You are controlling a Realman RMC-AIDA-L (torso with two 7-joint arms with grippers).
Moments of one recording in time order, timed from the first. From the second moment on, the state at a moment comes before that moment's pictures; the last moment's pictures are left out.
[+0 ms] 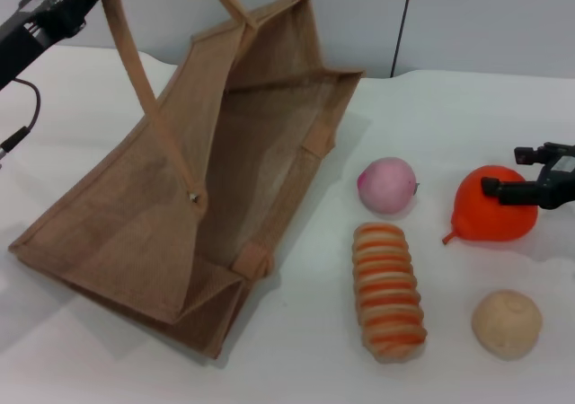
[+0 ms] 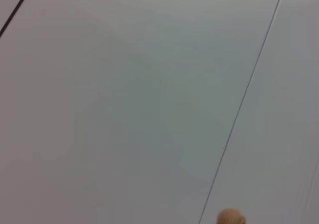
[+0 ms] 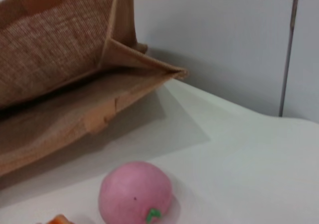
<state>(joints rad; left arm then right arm) -0.58 -1.98 0.27 0.36 -1.56 -1.60 1.79 0.78 1.97 -0.07 -0.48 -2.65 -1.29 1.33</state>
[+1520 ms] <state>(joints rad) -0.58 -1.98 0.27 0.36 -1.56 -1.57 1.79 0.82 1.98 -0.09 -0.48 -2.75 -1.27 1.35</state>
